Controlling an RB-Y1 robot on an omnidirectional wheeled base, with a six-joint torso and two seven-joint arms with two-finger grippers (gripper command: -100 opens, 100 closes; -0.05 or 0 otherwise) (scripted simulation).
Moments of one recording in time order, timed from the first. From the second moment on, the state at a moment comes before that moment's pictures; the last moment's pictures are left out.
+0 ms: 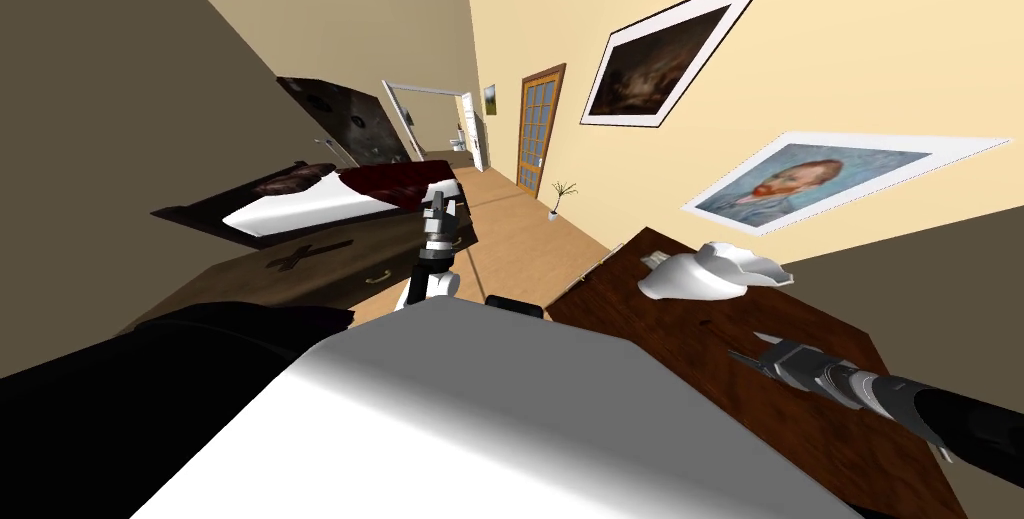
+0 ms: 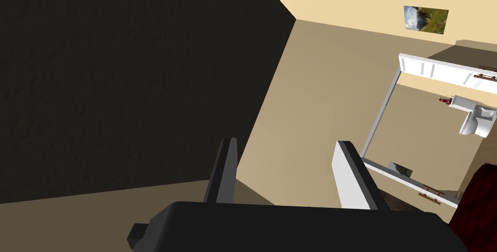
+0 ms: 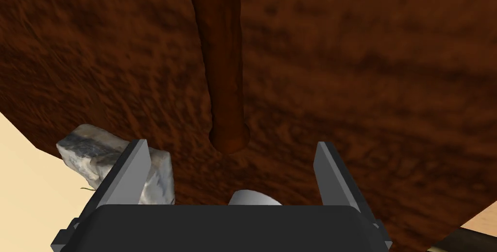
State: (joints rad) left arm 0.50 0.03 -0.03 -2.30 0.07 -0.40 -0.02; right arm 0.55 -1.54 0.13 -0.97 0.72 -0.70 0.33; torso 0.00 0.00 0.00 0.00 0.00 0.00
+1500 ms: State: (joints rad) left arm 0.50 0.03 -0.03 -2.30 0.07 -0.40 -0.02; right arm 0.56 -1.53 0.20 -0.94 0.75 -0.66 0.31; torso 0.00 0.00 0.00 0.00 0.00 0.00
